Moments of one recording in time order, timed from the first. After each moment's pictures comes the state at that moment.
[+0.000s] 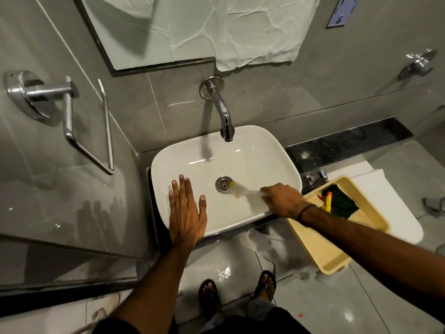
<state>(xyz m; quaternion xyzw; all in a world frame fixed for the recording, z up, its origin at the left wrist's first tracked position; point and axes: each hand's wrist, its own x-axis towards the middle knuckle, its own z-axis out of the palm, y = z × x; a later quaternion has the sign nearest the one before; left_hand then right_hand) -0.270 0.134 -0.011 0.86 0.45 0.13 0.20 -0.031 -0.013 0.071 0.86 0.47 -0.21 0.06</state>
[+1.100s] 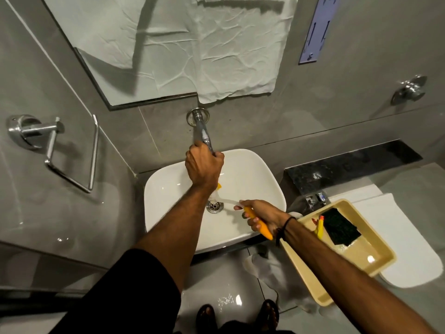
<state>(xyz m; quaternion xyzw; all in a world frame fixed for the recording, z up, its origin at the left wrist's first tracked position) -0.095 0.160 0.158 0.77 0.55 0.27 0.18 -0.009 -0.001 0.086 0.65 0.05 -0.66 -0.39</state>
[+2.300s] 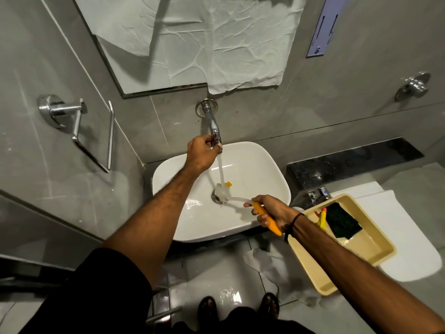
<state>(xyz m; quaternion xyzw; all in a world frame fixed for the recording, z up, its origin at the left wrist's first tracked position) -0.136 0.188 0.157 0.76 0.44 0.25 0.40 -0.022 -0.025 0.085 0.64 0.01 -0.64 -0.42</state>
